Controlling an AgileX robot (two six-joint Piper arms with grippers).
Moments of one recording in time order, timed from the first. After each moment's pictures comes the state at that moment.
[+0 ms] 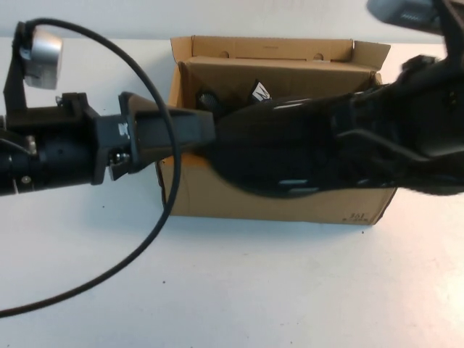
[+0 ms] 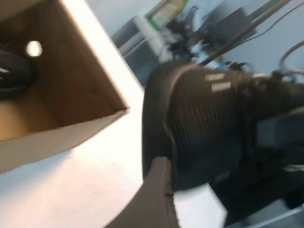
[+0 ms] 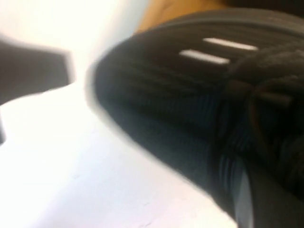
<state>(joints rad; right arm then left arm) 0.57 1.26 -1.34 0.29 0.98 0.25 -0.20 1.23 -0.84 -1.53 1.00 1.01</state>
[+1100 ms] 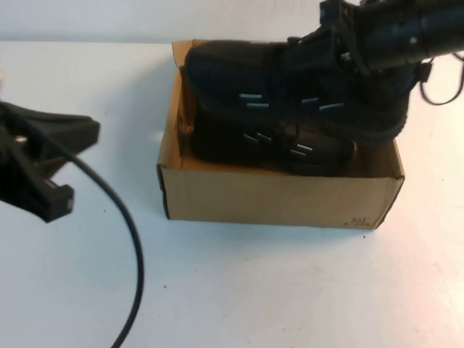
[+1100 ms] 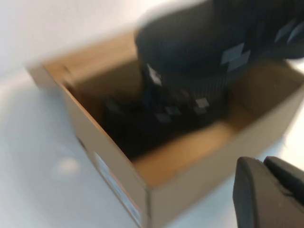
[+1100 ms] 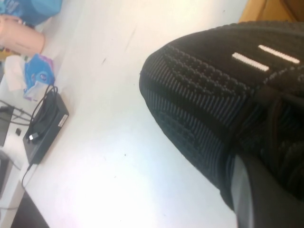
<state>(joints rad) 0.22 1.72 -1.61 1.05 1.04 -0.35 -0.20 0.91 -0.84 -0.89 0.63 1.06</state>
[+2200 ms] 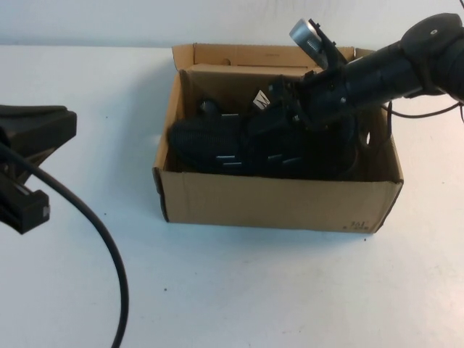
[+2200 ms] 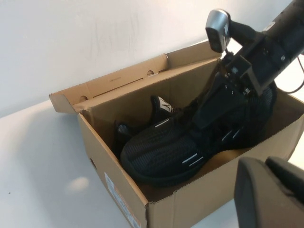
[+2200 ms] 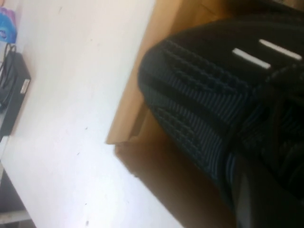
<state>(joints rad) 0.27 2.04 -1.71 1.06 1.07 -0.40 -0.20 0.80 -0.84 -0.84 0.61 0.99</state>
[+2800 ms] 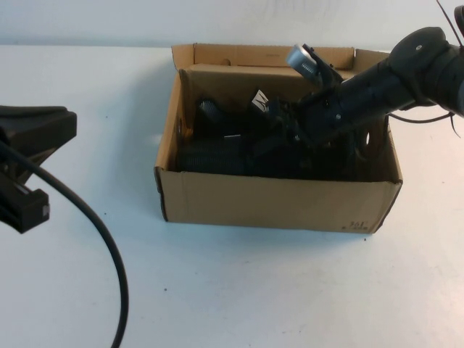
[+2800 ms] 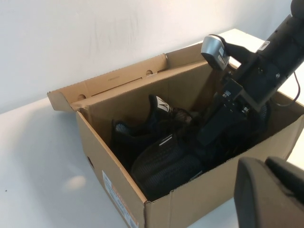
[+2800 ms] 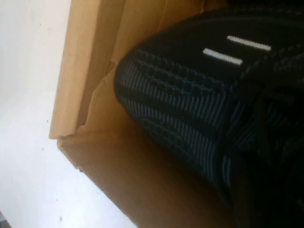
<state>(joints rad) 0.29 2.06 -1.68 0.95 1.04 -0.30 -0.20 0.80 -0.84 -0.84 0.61 0.97</state>
